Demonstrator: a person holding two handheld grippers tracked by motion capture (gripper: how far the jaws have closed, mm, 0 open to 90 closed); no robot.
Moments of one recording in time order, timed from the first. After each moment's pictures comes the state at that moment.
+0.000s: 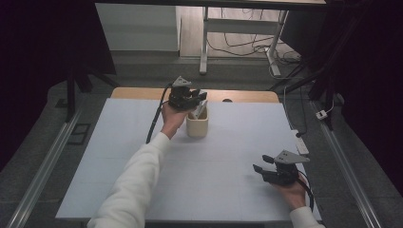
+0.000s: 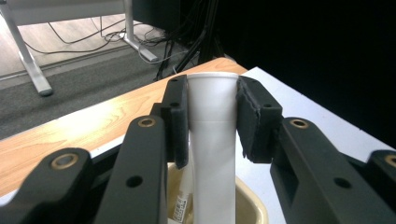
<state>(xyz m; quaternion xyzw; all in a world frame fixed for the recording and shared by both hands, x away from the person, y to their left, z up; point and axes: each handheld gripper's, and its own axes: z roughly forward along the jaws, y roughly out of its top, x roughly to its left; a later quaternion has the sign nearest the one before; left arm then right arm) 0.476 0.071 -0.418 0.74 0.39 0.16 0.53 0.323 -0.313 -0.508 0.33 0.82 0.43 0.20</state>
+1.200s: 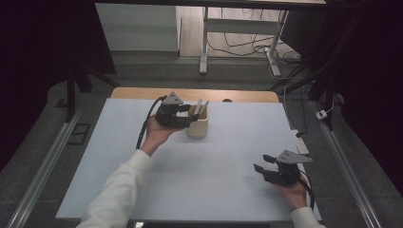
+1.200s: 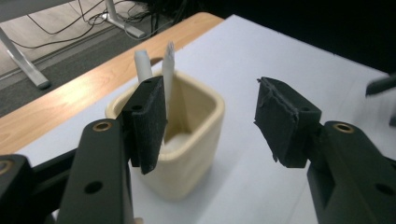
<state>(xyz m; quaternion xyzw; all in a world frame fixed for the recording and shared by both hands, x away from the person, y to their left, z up) 0.408 0.101 -0.421 0.80 0.32 0.16 0.48 0.322 -0.316 -0.505 0.33 0.81 0.44 0.19</state>
